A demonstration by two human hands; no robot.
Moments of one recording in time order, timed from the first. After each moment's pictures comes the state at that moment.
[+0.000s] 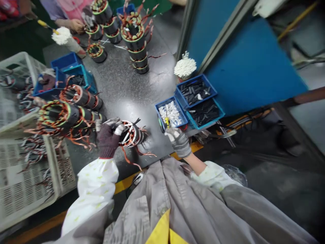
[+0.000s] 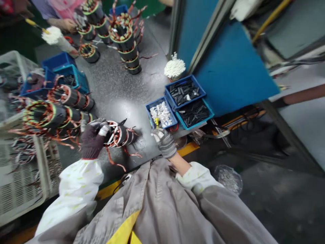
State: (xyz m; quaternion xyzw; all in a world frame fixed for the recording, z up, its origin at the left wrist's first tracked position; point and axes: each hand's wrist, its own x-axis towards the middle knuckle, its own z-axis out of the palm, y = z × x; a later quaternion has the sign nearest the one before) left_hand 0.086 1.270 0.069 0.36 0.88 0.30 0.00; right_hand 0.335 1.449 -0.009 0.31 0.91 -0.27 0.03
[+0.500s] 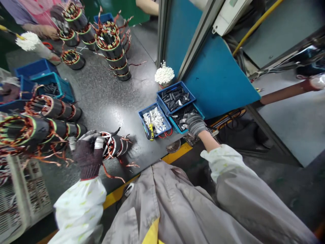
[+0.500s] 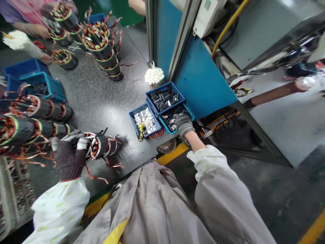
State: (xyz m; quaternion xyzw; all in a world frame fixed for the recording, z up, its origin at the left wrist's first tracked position) left_hand 0.110 1.290 0.071 0.34 0.90 0.27 -0.08; right_hand 0.414 1.648 -0.001 0.33 0.93 -0.11 0.14
